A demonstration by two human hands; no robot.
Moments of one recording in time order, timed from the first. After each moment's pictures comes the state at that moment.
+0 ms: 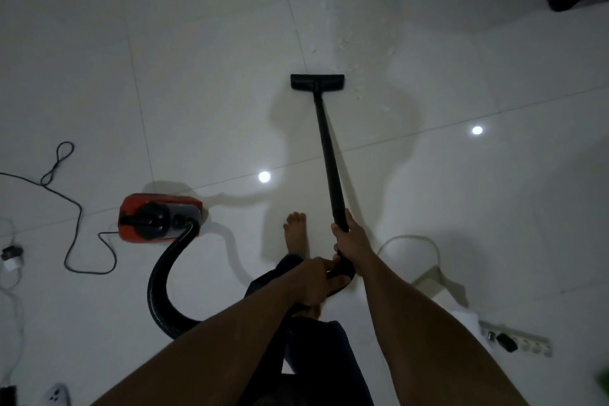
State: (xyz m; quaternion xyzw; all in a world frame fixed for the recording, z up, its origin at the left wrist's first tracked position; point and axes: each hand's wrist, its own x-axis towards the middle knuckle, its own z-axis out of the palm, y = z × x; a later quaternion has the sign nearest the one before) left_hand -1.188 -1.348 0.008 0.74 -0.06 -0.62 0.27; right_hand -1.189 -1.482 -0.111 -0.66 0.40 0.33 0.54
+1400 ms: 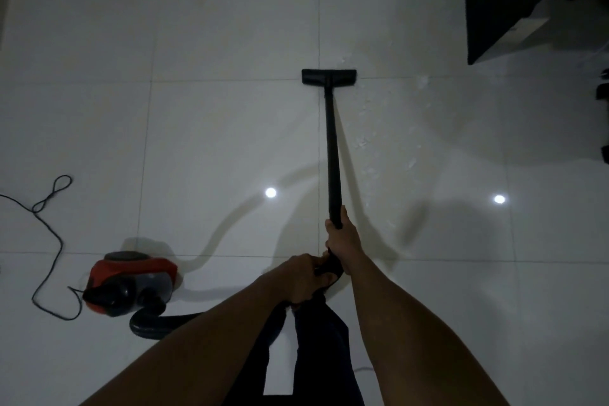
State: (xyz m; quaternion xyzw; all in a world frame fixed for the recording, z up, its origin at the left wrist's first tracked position) left_hand -0.764 -1.426 0.005 0.75 0.05 -0.57 0.33; right_hand -0.731 -1.550 -0.114 -0.72 0.32 0.39 0.49
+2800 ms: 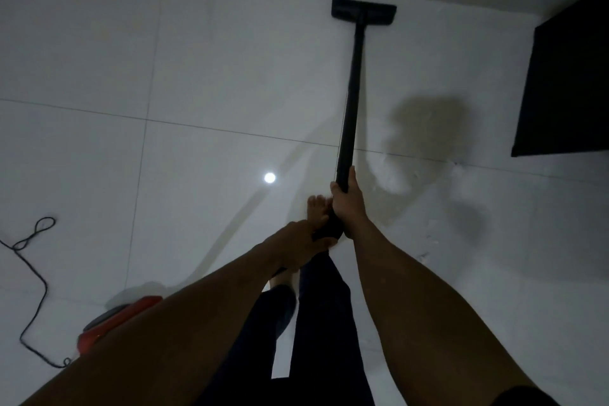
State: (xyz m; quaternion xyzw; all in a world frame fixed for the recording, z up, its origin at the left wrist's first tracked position) left_hand -0.307 -1.309 -0.067 0.75 0.10 -0.53 0.39; right_hand -0.246 -1.437 -0.147 -0.70 0.31 0.39 0.52
